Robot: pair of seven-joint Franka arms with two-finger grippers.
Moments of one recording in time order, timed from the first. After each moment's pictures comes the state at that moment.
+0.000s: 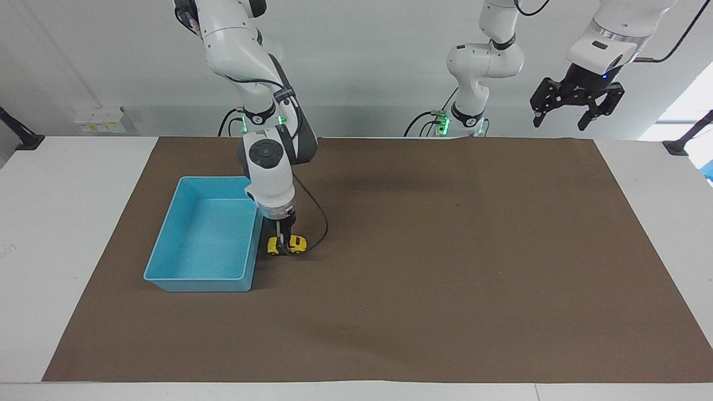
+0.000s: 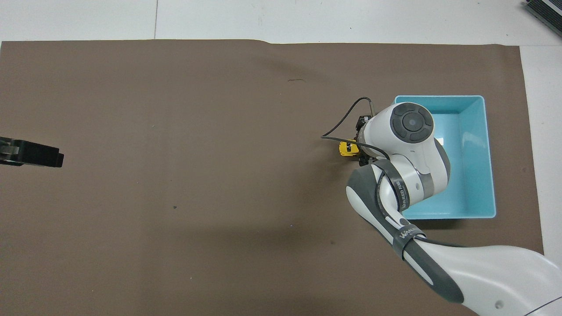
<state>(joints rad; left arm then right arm) -0.10 -0.08 -0.02 -1.52 -0.01 1.46 0.05 0.13 0.33 0.18 -1.91 -0.14 2.29 1.90</state>
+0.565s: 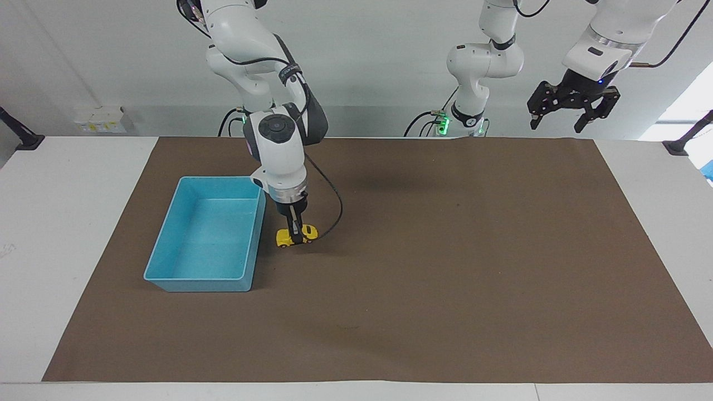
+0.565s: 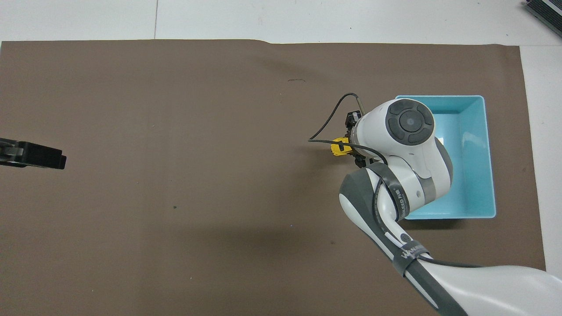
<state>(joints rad) -0.10 -0.08 -0.01 -1.53 -0.01 1.46 0.05 0.13 0.26 0.23 -1.87 -0.13 2.23 1.75</state>
